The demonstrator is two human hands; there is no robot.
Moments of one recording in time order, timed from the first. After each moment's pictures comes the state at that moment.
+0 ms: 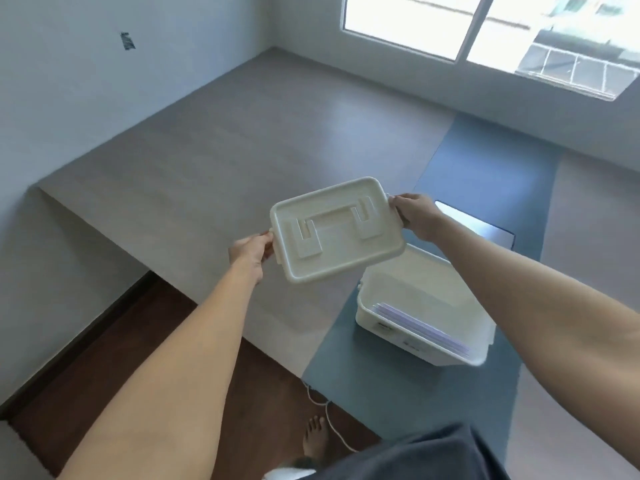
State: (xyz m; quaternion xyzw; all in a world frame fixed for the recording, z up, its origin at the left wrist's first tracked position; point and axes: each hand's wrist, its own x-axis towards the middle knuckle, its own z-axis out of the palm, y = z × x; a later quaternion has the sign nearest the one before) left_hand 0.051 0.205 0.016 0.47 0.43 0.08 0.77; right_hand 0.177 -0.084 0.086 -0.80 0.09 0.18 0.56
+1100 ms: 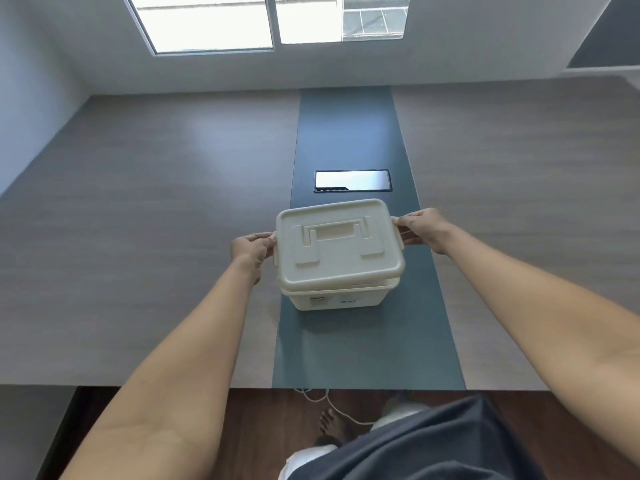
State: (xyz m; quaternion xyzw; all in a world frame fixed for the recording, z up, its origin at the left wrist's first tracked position) left_hand 0.093 0.047 0.025 0.69 0.23 -0.12 0.68; right_hand 0.037 -0.297 0.043 -0.74 0.30 0.09 0.60
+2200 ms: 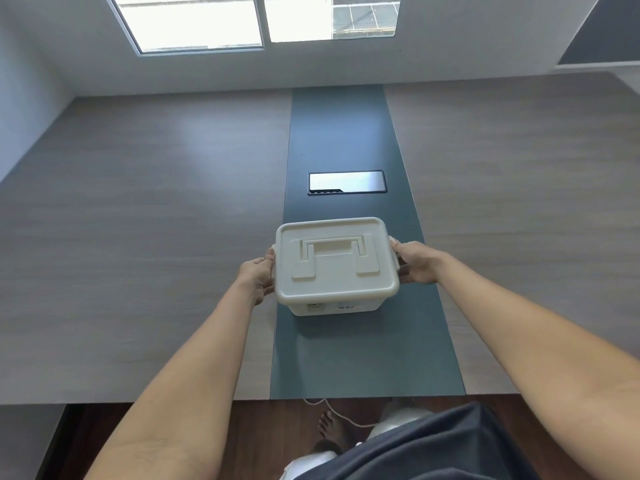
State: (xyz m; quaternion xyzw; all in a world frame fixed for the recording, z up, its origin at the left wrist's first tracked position) left_hand 0.080 0.041 0.002 0.67 0.28 -0.24 0.64; right_hand 0.006 -0.273 0.029 -0.66 0.33 0.26 0.62
